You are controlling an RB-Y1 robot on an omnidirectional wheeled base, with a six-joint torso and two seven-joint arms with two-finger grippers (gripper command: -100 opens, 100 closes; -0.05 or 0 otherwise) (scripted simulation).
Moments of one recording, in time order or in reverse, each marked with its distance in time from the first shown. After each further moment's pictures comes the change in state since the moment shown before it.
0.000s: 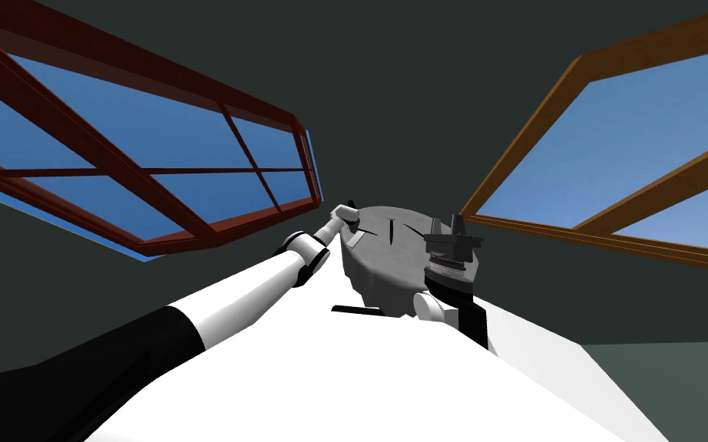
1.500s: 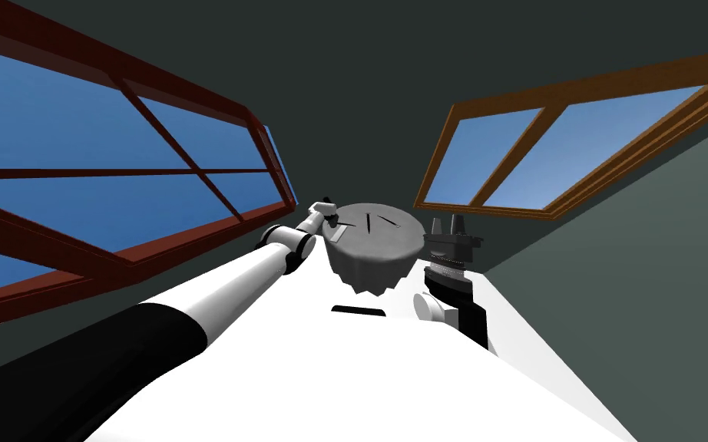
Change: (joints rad) left arm -0.041 0.198 0.234 0.215 -0.089 -0.071 -0.084; right arm 0.000 0.000 0.000 0.000 0.000 0.000 0.000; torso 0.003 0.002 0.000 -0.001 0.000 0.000
